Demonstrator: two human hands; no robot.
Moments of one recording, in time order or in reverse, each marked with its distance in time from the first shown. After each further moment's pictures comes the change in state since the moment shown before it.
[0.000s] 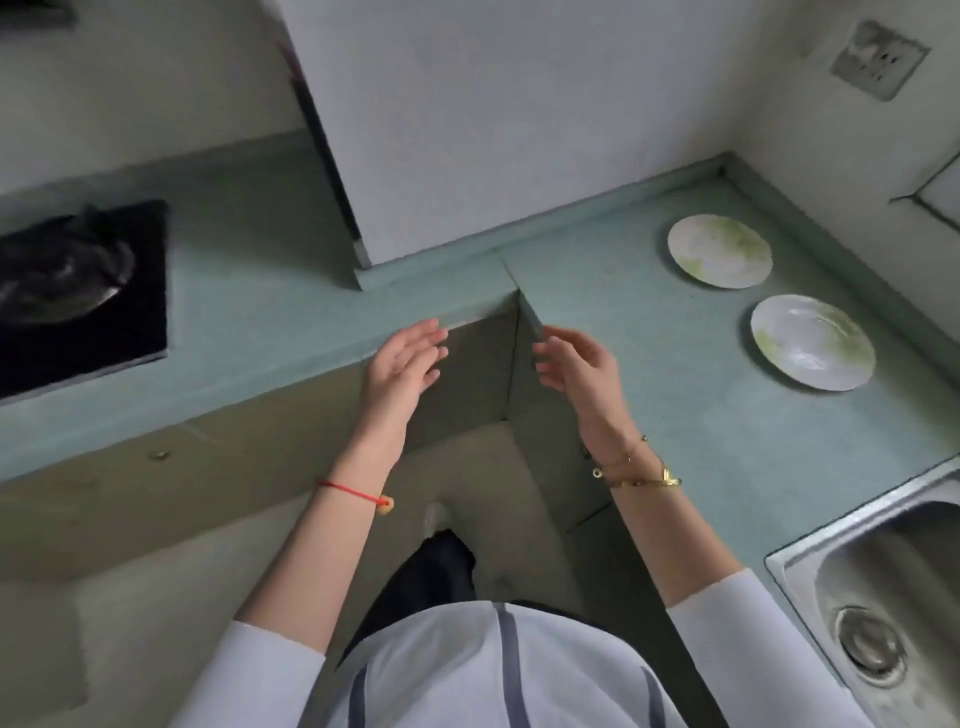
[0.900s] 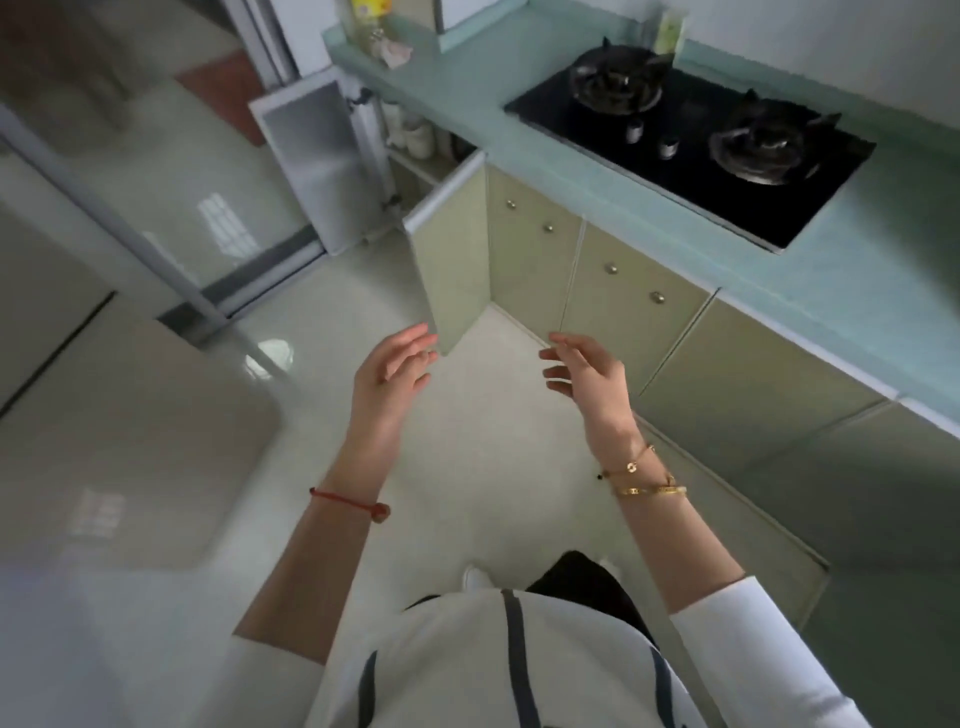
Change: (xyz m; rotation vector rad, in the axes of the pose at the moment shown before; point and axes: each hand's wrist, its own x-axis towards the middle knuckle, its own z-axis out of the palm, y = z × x) left_hand -0.465 -0.089 -0.383 -0.270 1.198 0.051; right_hand -0.399 0.145 0.364 -0.294 -1.097 0.093
